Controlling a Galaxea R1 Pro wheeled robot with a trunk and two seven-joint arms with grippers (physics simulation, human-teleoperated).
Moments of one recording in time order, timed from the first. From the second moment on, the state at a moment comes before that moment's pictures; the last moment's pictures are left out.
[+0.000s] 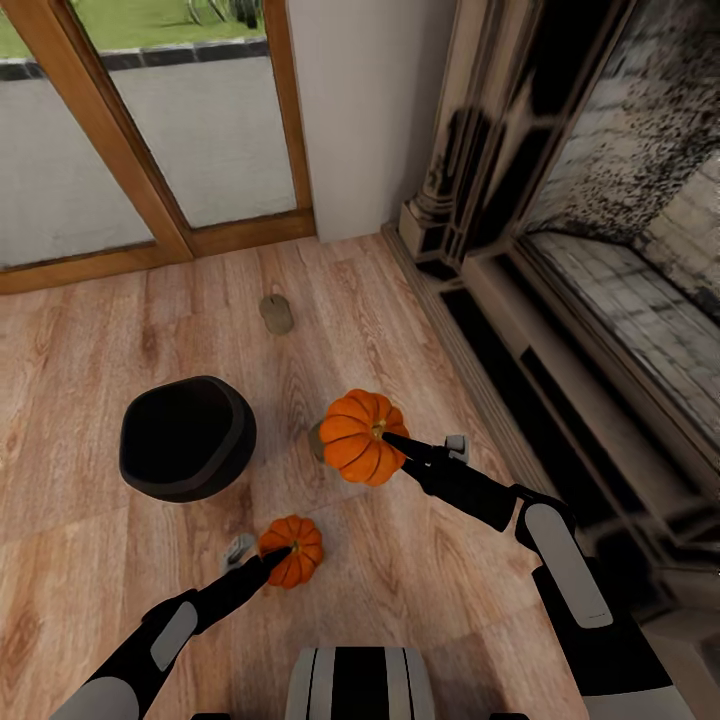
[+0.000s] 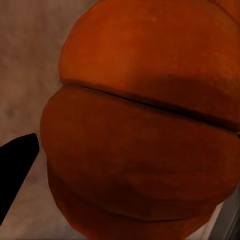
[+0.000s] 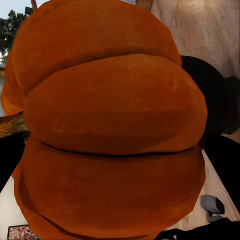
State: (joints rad) left arm -0.55 0.08 0.08 -0.47 0.59 0.34 -0.57; right arm -0.47 -0.06 0.11 -1.49 -1.20 0.86 0.35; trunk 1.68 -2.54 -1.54
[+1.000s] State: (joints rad) left arm -0.55 0.09 0.07 -0.46 0.60 0.36 -0.58; right arm -0.47 -0.06 0.10 -1.49 -1.20 0.85 0.36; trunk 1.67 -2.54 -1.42
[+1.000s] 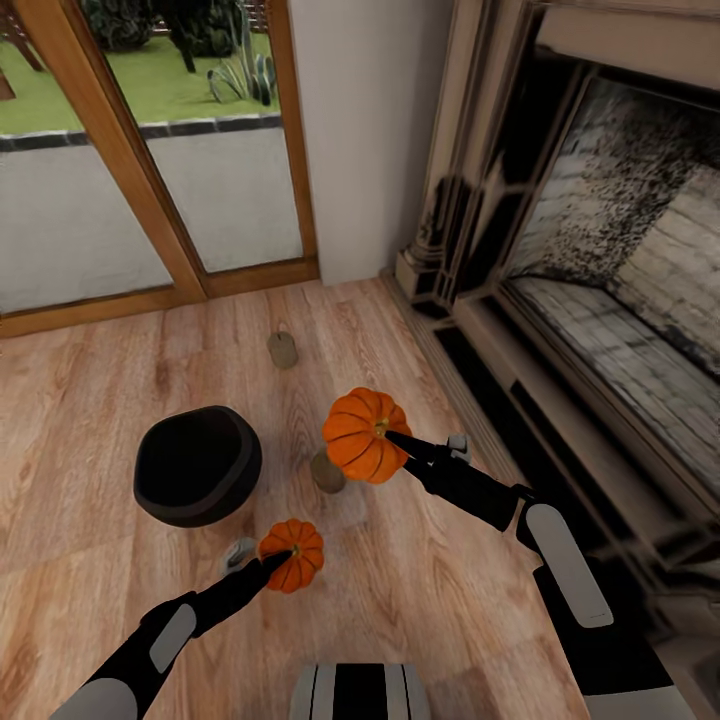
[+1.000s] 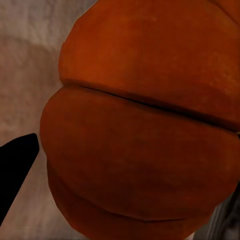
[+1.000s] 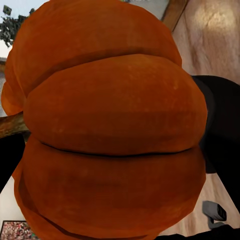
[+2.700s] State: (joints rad) left arm -0.55 0.12 0.08 -0.47 0.60 0.36 -0.67; right arm -0.47 -0.06 0.10 -1.48 -1.20 0.85 0.35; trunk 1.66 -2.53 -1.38
